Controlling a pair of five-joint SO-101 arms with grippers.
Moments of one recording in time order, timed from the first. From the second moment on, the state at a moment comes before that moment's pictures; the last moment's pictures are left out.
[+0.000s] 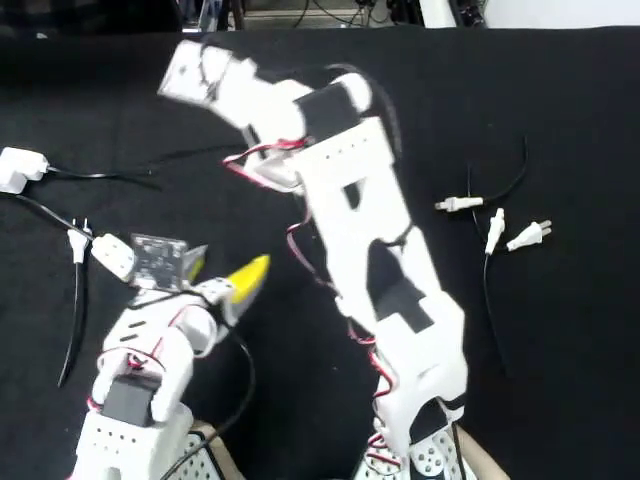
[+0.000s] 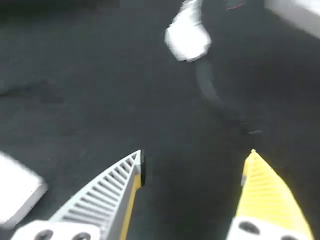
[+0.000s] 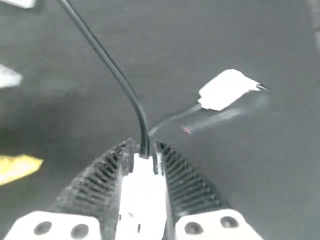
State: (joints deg) left arm 8.5 -103.4 93.2 44.5 5.3; right arm -27.3 25.2 -55.2 99.6 42.2
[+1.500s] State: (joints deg) left arm 27.5 -103.3 96.0 19.2 -9.5; right arm -36.5 8.1 -40.0 99.6 13.3
